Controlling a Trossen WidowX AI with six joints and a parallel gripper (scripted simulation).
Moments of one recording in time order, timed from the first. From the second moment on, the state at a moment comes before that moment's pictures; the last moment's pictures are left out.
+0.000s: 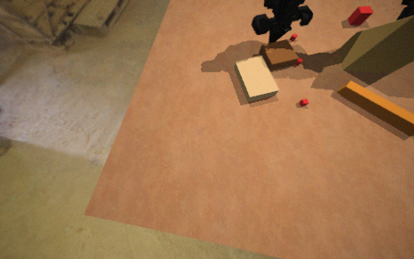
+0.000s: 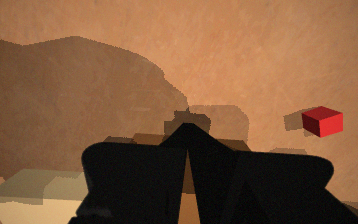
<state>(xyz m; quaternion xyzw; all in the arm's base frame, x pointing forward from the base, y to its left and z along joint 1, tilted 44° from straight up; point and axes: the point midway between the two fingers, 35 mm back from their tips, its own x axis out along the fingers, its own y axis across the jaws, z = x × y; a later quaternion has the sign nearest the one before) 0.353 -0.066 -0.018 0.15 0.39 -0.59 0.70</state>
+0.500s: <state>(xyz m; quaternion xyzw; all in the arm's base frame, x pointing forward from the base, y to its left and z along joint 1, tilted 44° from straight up) 0.347 -0.049 -0.033 0.15 0.39 -0.59 0.70</state>
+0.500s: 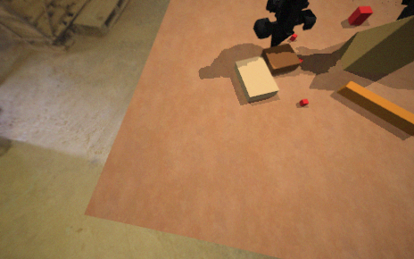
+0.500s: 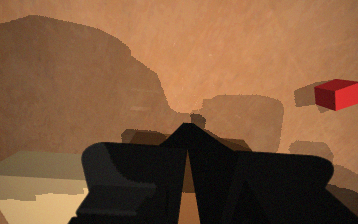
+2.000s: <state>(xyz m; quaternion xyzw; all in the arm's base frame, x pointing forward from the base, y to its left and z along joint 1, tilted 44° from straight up) 0.326 -0.027 -0.063 0.15 0.39 -0.59 0.69</state>
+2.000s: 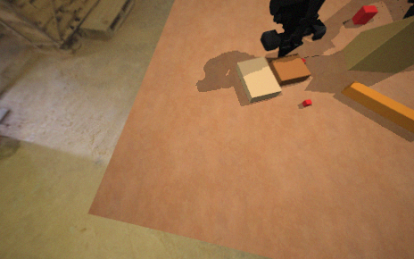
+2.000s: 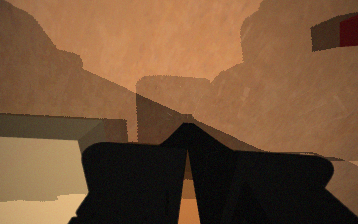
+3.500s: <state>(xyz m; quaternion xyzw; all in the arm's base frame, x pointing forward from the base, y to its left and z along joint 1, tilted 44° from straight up) 0.361 0.011 -0.021 0.15 0.39 -0.59 0.69</state>
